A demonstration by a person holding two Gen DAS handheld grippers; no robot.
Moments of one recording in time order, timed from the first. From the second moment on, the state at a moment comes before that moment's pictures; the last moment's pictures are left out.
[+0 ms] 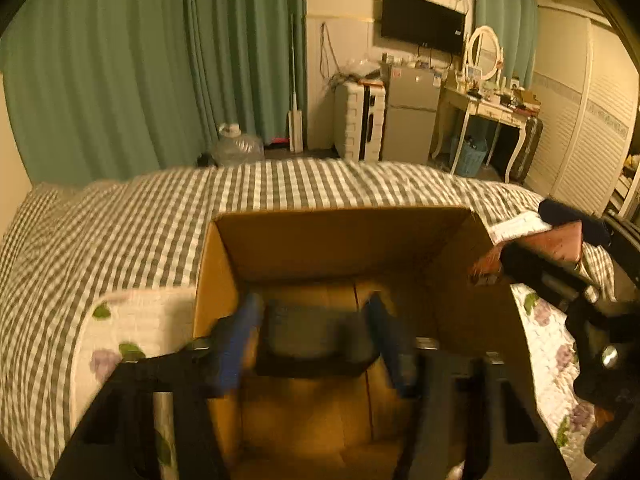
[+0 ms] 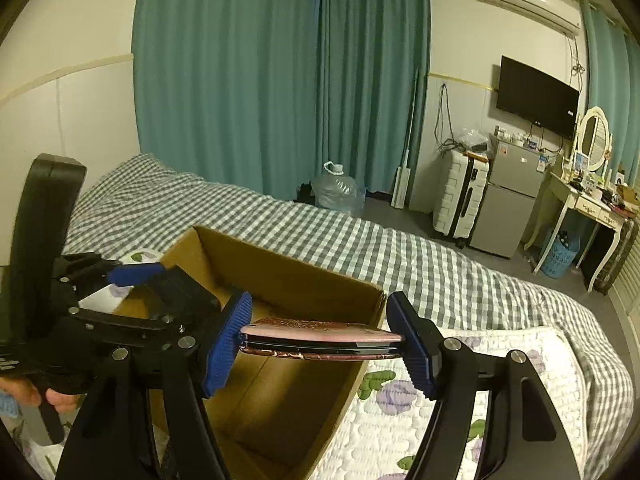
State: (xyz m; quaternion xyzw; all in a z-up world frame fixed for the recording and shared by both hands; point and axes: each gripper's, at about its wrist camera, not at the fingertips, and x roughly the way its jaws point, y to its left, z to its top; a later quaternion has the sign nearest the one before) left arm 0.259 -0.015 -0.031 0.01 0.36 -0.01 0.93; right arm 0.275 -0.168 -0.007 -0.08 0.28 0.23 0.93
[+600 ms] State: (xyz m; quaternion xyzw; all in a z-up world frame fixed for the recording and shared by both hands) left arm 0.231 0.005 -0.033 0.02 0.39 0.01 0.92; right arm 0.296 -0.147 -0.027 -0.08 0.31 0.24 0.92
